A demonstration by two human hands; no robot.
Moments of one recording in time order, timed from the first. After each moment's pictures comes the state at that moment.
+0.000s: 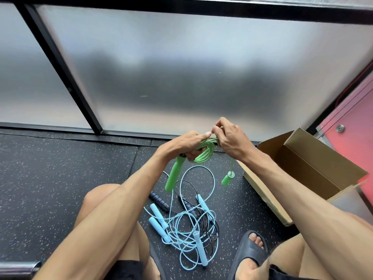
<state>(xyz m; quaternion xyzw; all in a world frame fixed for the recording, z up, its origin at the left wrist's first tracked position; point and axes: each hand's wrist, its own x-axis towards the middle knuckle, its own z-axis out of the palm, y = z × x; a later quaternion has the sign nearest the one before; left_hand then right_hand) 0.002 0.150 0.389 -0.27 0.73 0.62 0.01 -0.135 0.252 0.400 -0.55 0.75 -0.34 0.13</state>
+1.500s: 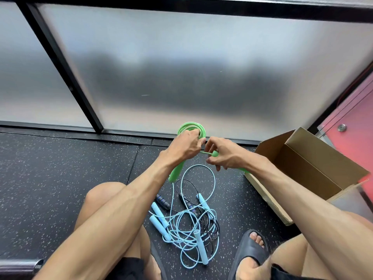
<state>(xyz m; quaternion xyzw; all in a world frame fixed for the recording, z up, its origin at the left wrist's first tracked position) -0.004 0.137 0.350 -0.31 0.91 0.23 -0.12 -0.116 0.264 0.396 -0.57 0.75 -0.16 0.31</state>
